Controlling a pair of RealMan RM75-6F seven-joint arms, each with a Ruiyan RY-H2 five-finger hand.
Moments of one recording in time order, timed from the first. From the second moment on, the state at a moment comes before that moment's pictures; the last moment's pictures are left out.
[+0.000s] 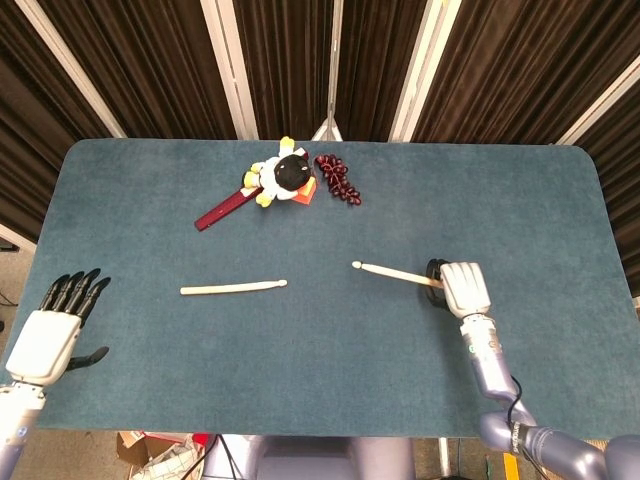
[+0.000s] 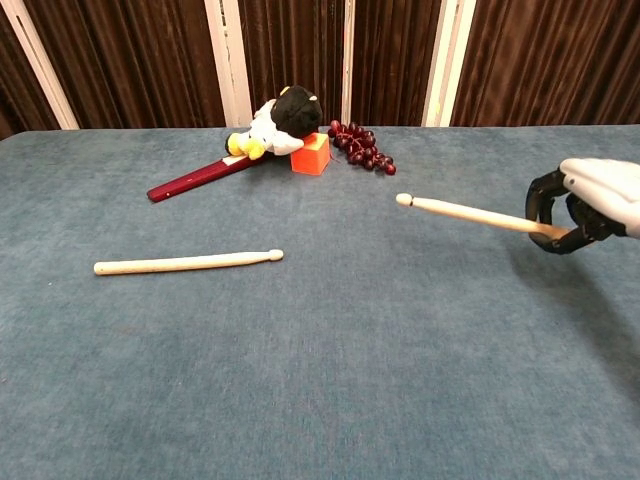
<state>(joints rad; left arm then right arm) -0.18 -1.14 -0.02 -1.69 1.56 1.41 0.22 0.51 -1.66 0.20 -1.14 -1.28 1.13 -0.13</state>
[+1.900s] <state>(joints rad) -0.74 -1.70 -0.21 -1.43 0.67 1.09 0.86 0.49 -1.62 0.20 -1.17 -1.28 1.15 -0.05</state>
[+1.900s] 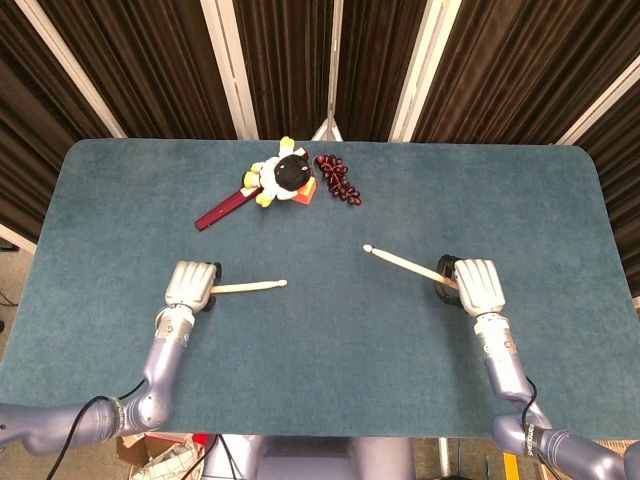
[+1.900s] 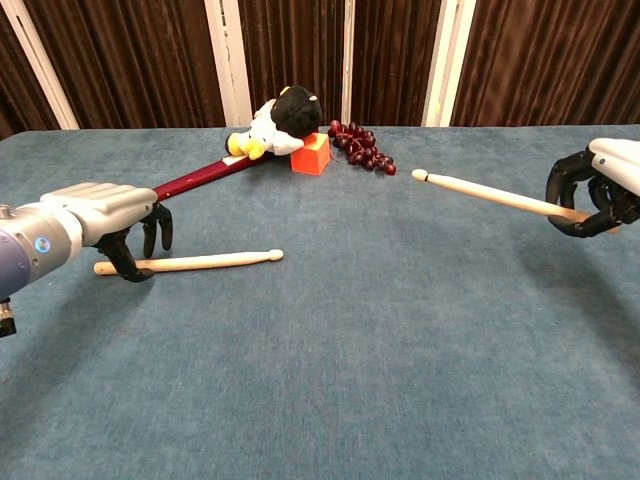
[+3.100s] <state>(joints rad) -0.77 -1.73 -0.20 -1.40 0.90 1.14 0.71 0.49 -1.61 0.21 -1.19 -1.28 1.16 -0.07</state>
